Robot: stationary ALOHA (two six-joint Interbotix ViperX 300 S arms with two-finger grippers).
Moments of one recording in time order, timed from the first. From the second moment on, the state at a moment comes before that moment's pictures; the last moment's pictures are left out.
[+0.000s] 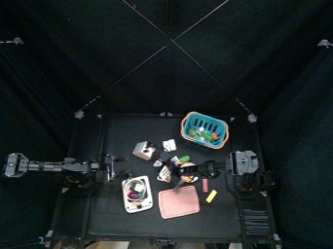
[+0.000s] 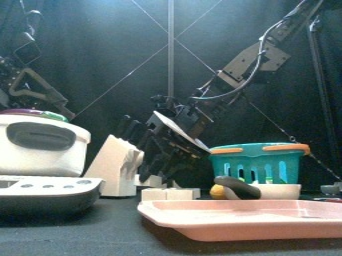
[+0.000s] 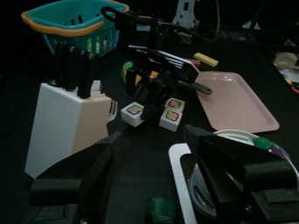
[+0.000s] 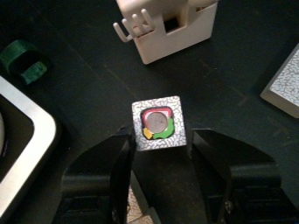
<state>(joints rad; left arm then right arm) 0.13 -0.83 1.44 -0.04 -0.39 0.01 -0.05 0.32 0.41 -1.43 0.31 2.04</state>
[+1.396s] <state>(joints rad) 0.21 -0.83 1.44 -0.04 -0.42 0.01 0.16 0.48 -0.01 -1.54 0.23 2.04</state>
